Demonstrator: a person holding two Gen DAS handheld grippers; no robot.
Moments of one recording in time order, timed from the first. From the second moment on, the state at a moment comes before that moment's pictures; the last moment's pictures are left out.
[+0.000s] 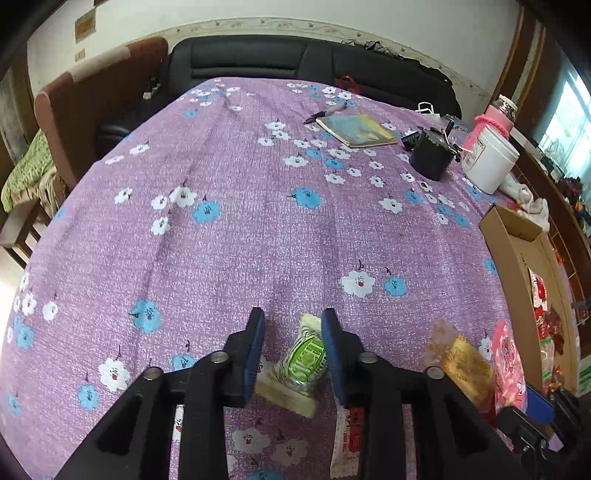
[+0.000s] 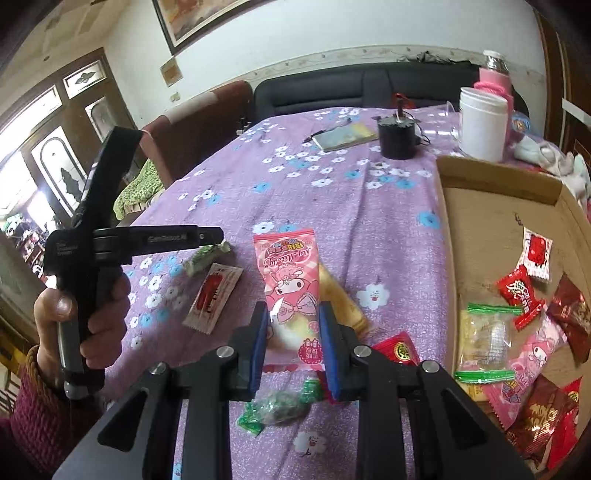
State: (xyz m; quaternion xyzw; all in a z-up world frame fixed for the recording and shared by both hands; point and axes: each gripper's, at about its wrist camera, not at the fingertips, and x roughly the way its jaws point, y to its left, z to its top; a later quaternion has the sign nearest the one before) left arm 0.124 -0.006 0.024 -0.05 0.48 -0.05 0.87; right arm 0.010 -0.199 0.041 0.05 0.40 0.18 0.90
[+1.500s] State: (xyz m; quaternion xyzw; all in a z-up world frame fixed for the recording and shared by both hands) left arm 0.079 -0.036 0.059 0.05 0.33 0.02 0.94; right arm 0.005 -0.219 0.052 0.09 0.37 0.15 0.91
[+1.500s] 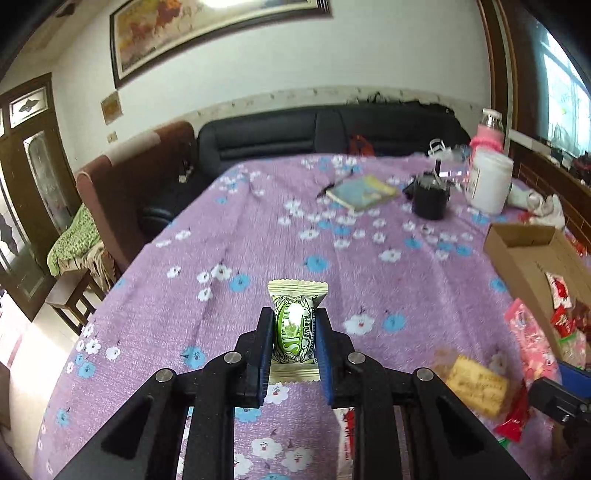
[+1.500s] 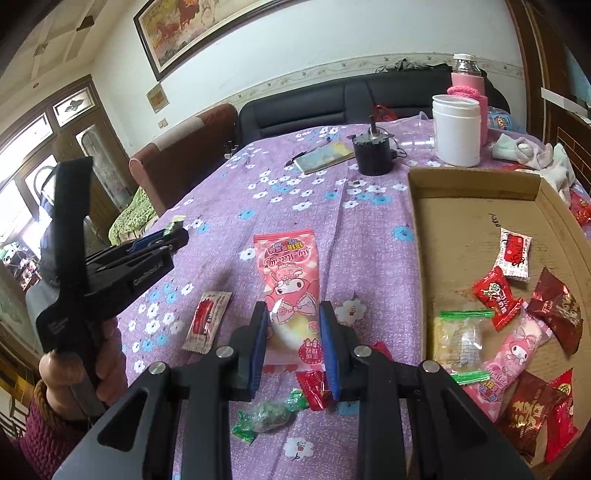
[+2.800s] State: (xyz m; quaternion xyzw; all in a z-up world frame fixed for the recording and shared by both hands) left arm 0.066 -0.057 0.060 0.10 0.29 0.04 0.95; right arm 0.007 -0.232 0.053 0.10 0.36 0.13 0.92
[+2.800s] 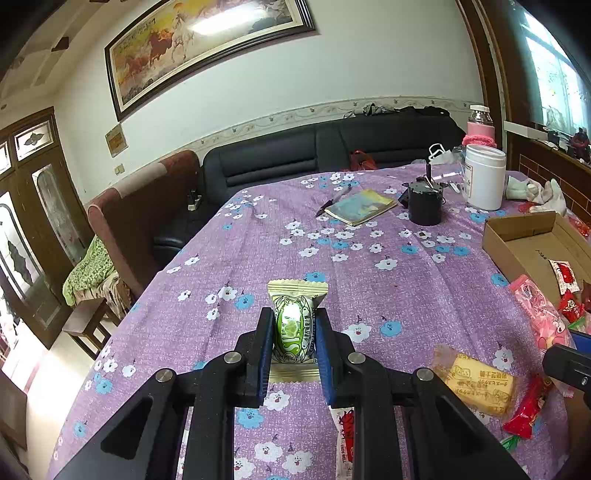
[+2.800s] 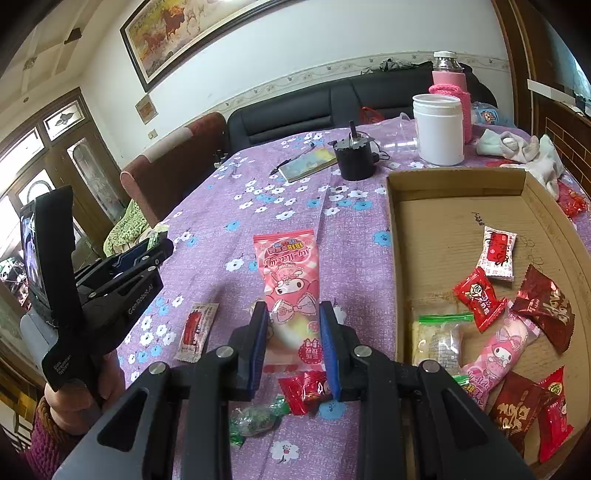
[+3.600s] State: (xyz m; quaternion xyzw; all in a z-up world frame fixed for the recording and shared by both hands) left arm 0.063 -0.058 0.063 0.11 0.28 0.04 0.95; right arm 0.005 -0.232 0.054 0.11 0.36 0.13 0.92
